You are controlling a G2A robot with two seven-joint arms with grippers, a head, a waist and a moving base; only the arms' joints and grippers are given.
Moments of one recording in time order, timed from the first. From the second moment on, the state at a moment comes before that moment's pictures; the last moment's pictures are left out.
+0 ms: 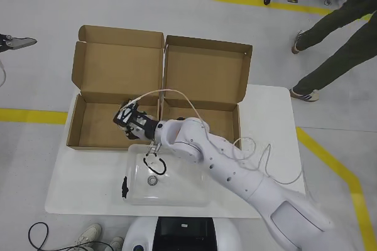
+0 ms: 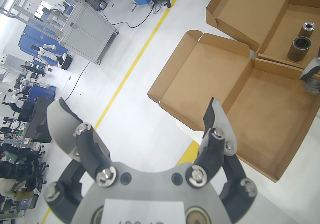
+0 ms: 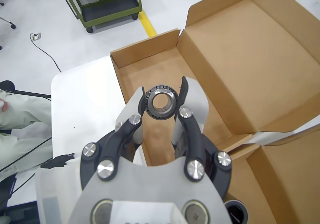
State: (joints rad) left arm 0.56 -0.16 -1.11 -1.50 0.89 -0.82 -0.11; right arm -0.66 -1.63 0.52 -1.20 -0.96 -0.29 0.36
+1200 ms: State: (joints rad) left arm 0.56 -0.16 -1.11 -1.50 0.89 -0.82 -0.11; right arm -0.44 -2.01 0.33 -0.43 -0.85 -0.22 0.43
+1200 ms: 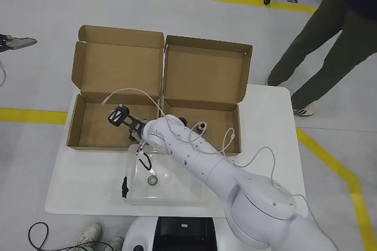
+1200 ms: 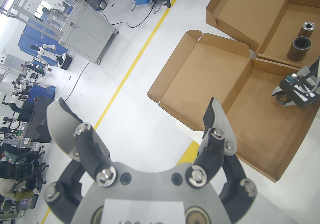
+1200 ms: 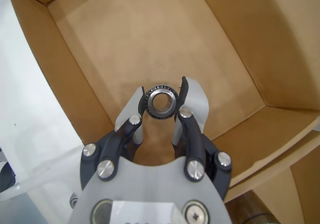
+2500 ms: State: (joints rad) left arm 0.56 -0.16 -1.11 -1.50 0.89 -0.82 -0.11; right arm -0.46 -1.92 0.36 -0.66 -0.93 -0.36 0.29
